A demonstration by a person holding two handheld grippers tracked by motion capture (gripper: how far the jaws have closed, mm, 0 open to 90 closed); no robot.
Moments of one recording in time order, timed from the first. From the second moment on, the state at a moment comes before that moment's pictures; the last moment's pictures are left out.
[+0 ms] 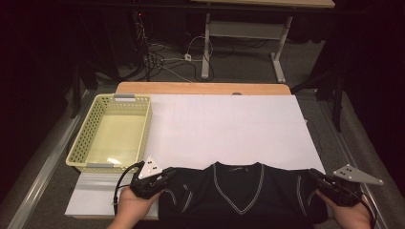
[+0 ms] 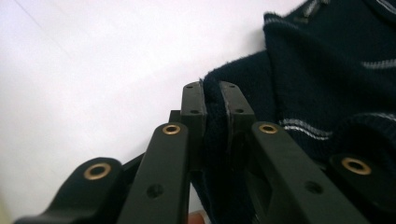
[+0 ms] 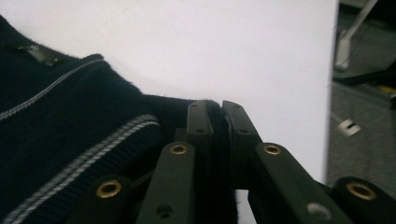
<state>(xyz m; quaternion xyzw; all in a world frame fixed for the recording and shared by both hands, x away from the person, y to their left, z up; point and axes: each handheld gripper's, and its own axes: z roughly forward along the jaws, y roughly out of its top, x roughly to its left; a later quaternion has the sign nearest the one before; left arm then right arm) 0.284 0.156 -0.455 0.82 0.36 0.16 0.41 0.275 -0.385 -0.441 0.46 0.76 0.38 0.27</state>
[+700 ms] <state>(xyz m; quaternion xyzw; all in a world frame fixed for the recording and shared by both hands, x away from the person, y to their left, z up) 0.363 0.130 -0.416 0.81 0.38 0.21 0.40 0.336 -0.386 -0.401 0.46 0.73 0.39 0.33</state>
